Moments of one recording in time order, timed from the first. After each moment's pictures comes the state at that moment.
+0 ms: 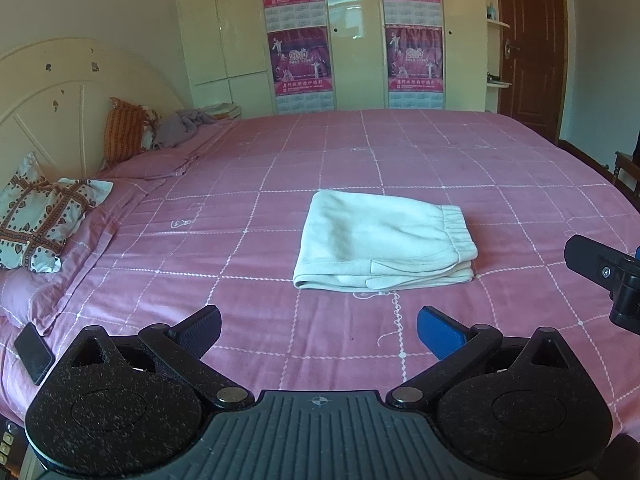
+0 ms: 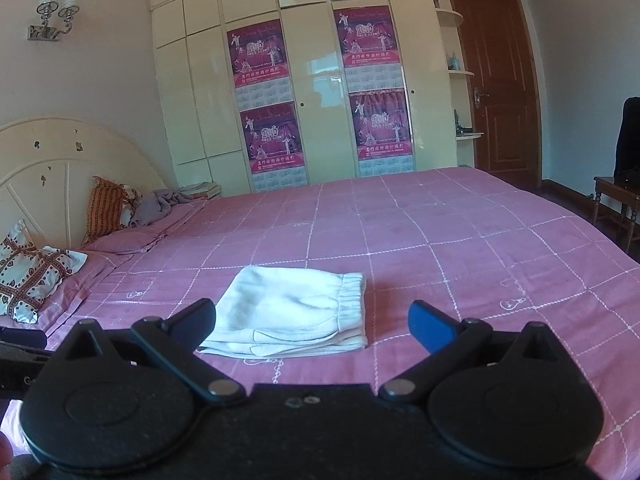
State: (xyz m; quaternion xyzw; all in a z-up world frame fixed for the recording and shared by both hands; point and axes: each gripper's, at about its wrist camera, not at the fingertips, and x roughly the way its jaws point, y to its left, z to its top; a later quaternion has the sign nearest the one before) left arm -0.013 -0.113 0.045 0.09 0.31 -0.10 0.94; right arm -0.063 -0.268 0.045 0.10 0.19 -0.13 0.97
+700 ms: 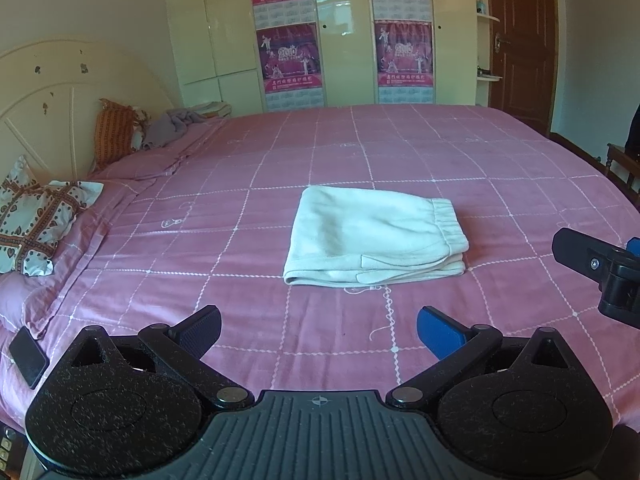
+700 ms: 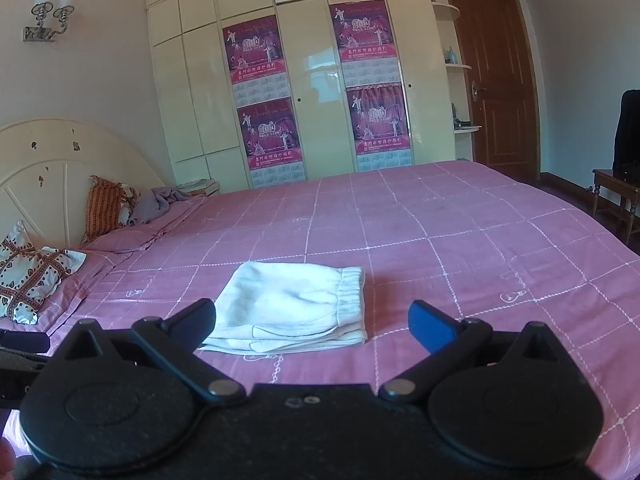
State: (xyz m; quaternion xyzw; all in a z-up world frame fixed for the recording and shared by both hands) left arm -0.011 -0.117 0.042 0.10 0.32 -0.12 0.94; right arm -0.062 -0.265 0.043 0.11 0.19 -0.14 0.97
